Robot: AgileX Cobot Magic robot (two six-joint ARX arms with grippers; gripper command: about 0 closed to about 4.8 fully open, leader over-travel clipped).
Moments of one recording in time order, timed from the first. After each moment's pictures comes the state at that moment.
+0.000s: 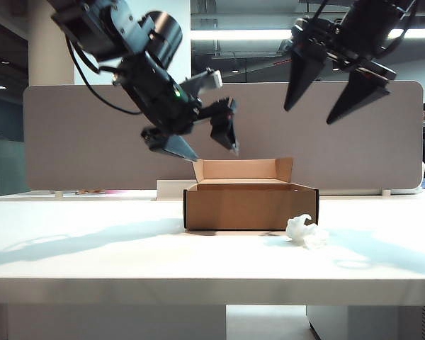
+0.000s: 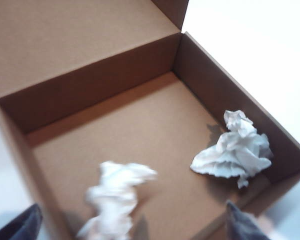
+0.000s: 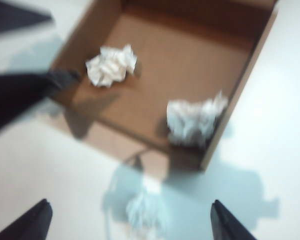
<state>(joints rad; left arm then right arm) -0.50 1.94 1.46 -0.07 0.16 -0.03 0.26 1.61 1.42 -0.68 -0.24 -0.02</state>
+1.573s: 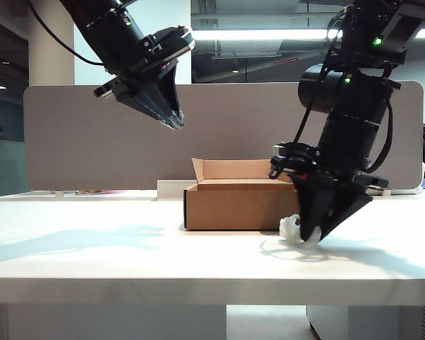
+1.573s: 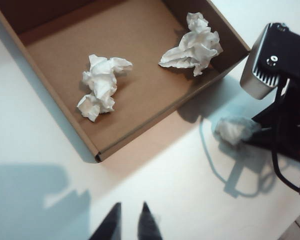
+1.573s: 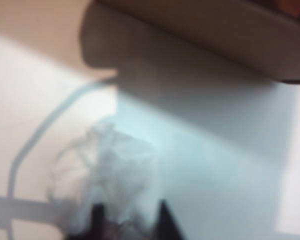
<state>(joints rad) -0.47 1.70 1.47 -0.60 0.26 0.04 0.35 1.88 1.27 -0.63 -0.16 0.00</state>
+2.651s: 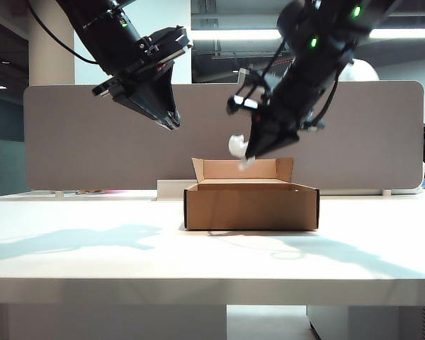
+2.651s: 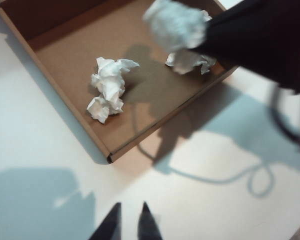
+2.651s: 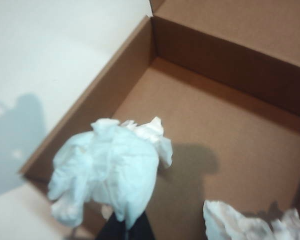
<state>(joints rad) -0.45 1.70 1.47 -0.60 0.26 0.10 0.40 1.87 1.40 -0.21 -0.15 0.00</state>
